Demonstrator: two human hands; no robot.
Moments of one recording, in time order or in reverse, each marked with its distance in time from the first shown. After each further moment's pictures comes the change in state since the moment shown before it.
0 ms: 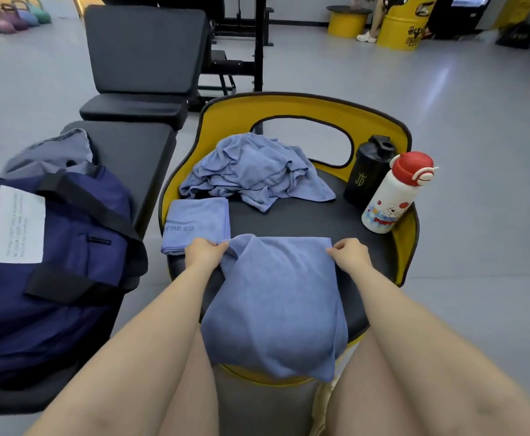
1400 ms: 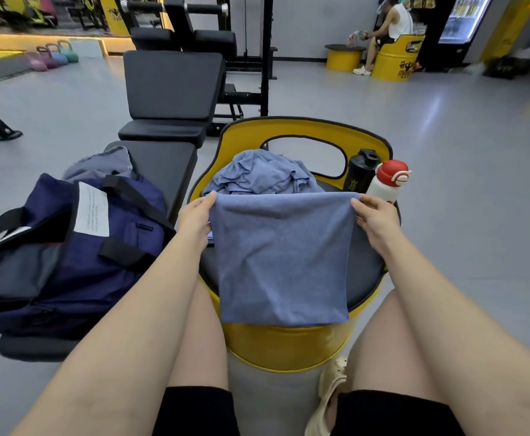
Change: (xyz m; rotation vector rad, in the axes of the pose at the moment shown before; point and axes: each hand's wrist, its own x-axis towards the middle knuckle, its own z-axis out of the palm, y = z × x) left_hand -0.096 0.038 -0.095 -0.882 -0.037 0.102; right_hand -0.091 -0.016 -0.076 0.942 0.118 -0.318
